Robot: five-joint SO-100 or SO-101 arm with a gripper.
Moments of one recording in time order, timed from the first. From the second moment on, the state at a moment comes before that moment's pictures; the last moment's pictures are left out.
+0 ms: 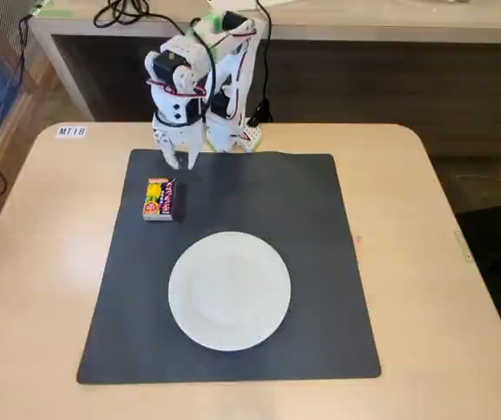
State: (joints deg) arm 38.1 118.5 118.1 87.9 52.6
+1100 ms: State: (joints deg) arm 37.9 84.1 98.7 86.2 45.1
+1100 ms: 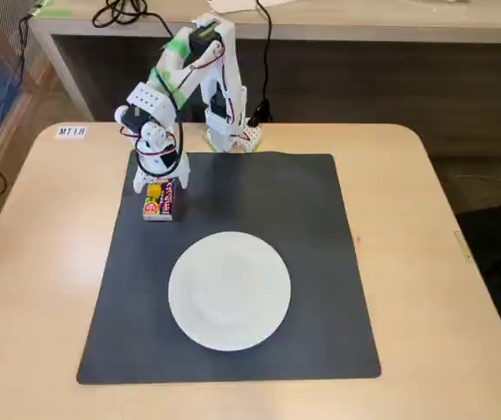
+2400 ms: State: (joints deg) arm 33.1 78.9 81.8 93.1 55.1
